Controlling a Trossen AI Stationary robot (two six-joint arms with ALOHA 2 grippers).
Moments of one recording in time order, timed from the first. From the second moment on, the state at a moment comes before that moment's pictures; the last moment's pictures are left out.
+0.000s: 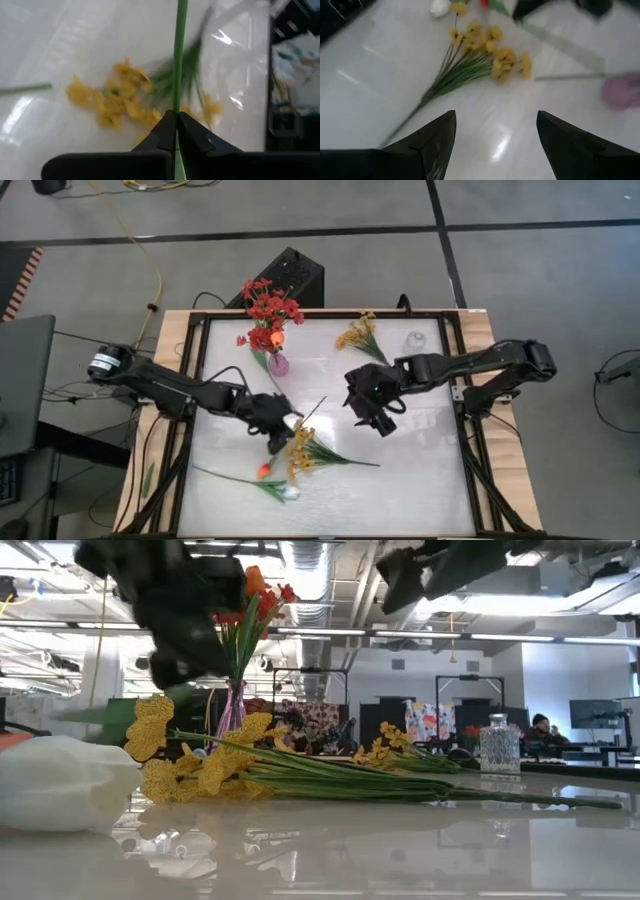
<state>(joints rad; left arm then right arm) -0.18 1.39 0.75 -0.08 0.07 -0.72 0.09 1.46 1.21 -0.61 -0.15 -0.47</state>
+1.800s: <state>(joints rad) -0.04 1.49 0.86 -0.02 0.41 -0.39 0.08 1.77 1.29 -0.49 0.01 -0.72</state>
